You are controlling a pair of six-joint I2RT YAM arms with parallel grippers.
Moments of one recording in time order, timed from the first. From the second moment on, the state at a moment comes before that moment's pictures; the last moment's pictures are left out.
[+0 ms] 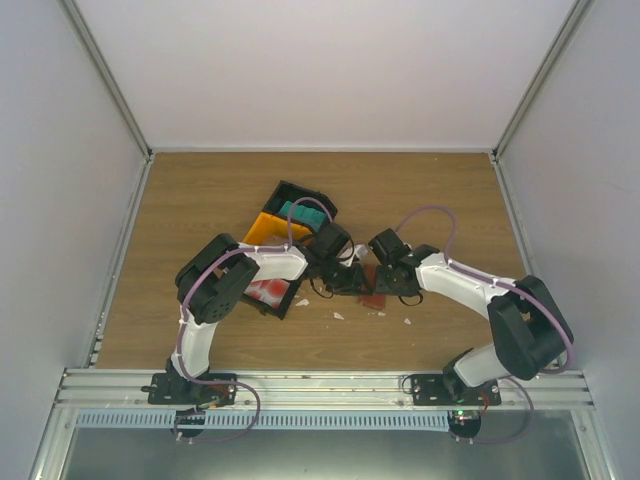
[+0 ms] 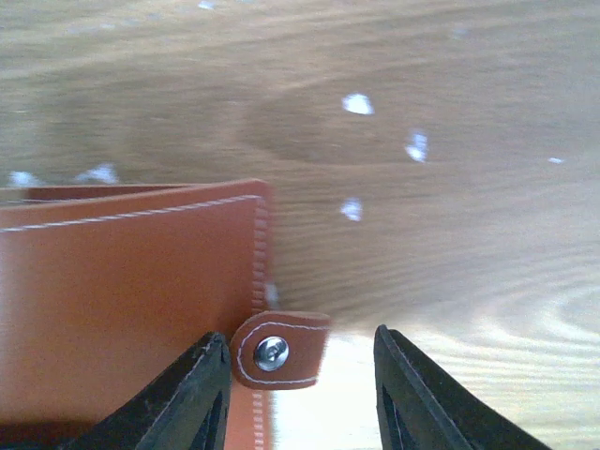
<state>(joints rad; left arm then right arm) -0.81 2.02 1.19 -0.10 0.66 -0.73 0.58 1.47 0.81 -0.64 0.16 0.65</state>
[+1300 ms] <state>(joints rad) -0.81 2.02 1.19 -0.10 0.64 -0.72 0.58 1.43 0.81 -0.74 0.23 0.73</state>
